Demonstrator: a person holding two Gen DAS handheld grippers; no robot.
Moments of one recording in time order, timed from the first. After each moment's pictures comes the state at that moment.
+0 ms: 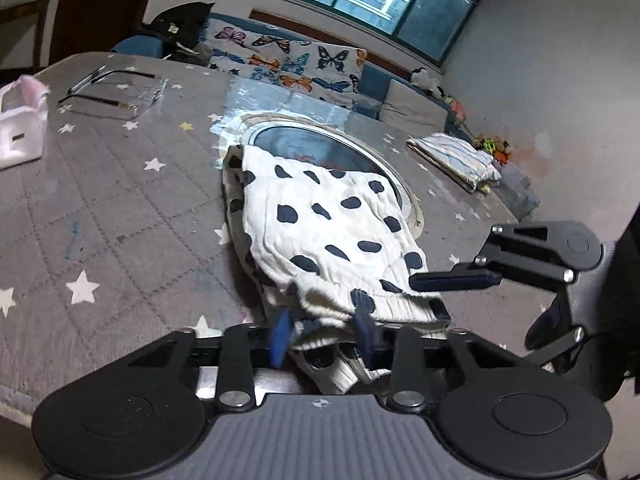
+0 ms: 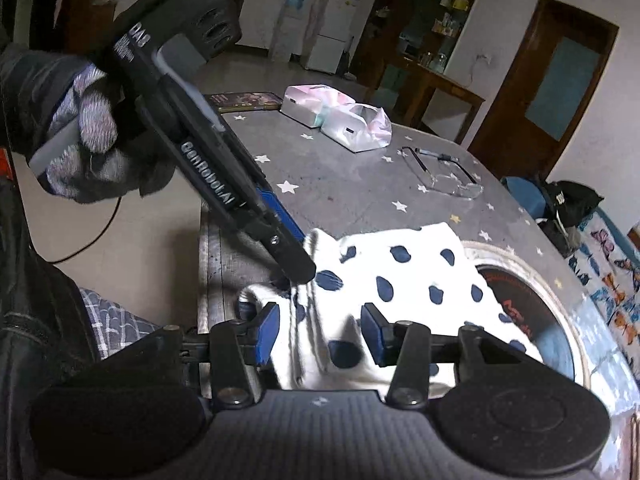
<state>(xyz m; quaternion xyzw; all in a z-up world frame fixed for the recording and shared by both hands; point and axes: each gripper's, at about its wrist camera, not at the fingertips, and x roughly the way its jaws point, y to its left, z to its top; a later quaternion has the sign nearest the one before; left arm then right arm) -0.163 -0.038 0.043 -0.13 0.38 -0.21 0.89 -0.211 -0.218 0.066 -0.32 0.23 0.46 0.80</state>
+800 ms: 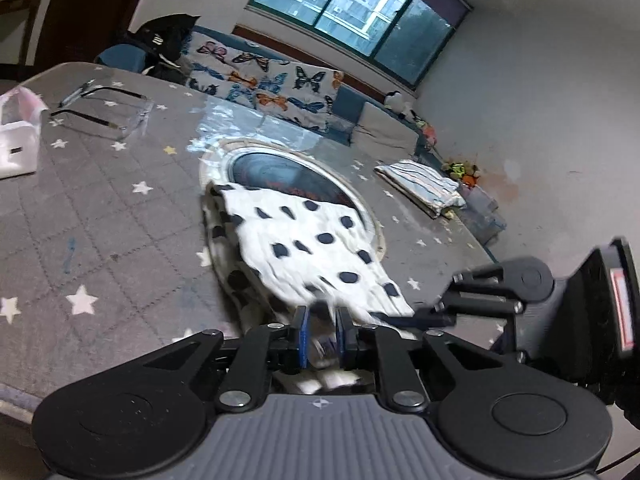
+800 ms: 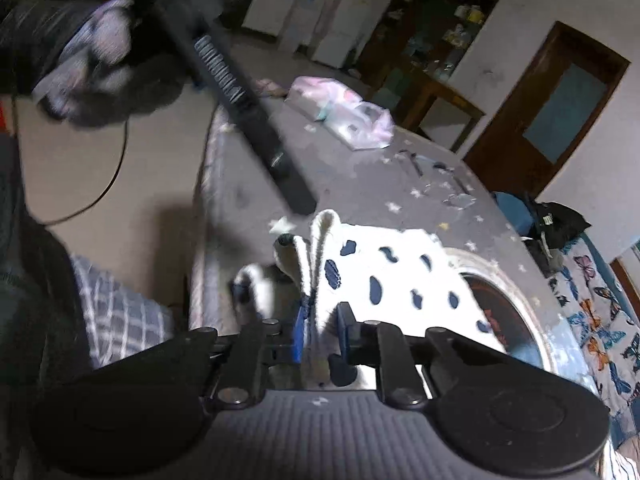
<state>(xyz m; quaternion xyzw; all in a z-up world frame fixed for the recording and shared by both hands) -0.176 -0.016 0.069 -0.17 0.35 -0.25 0.89 -0.228 -0.222 0.058 -0.38 0.21 0.45 0.78</state>
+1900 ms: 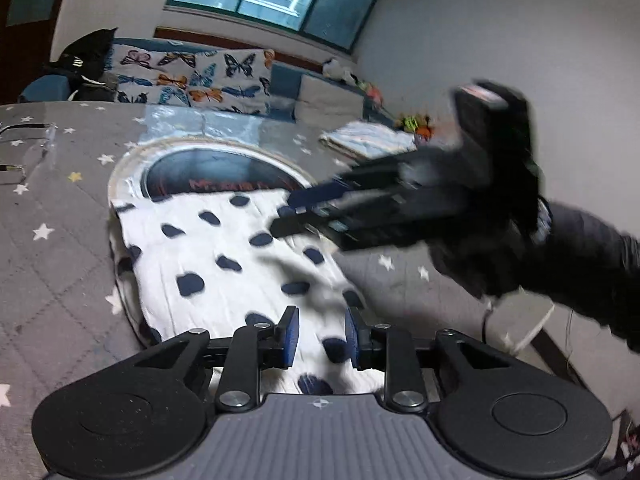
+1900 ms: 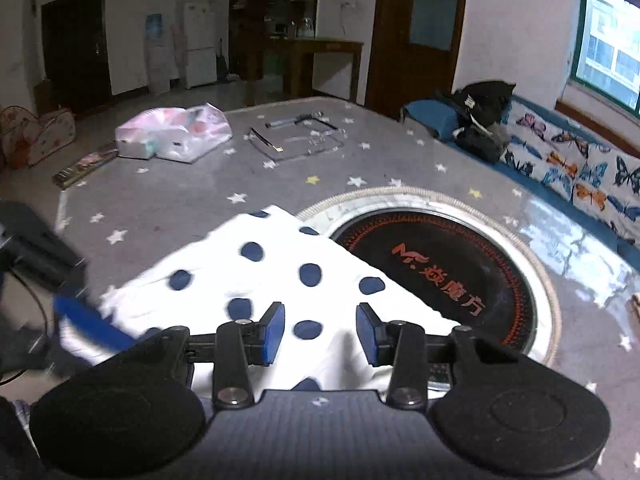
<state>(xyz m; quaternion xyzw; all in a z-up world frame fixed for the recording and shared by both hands) -0.135 -0.090 0.045 -0.06 0.35 -0.34 0.87 -0.062 -0.263 0.060 -0.15 0.33 0.33 0.87</state>
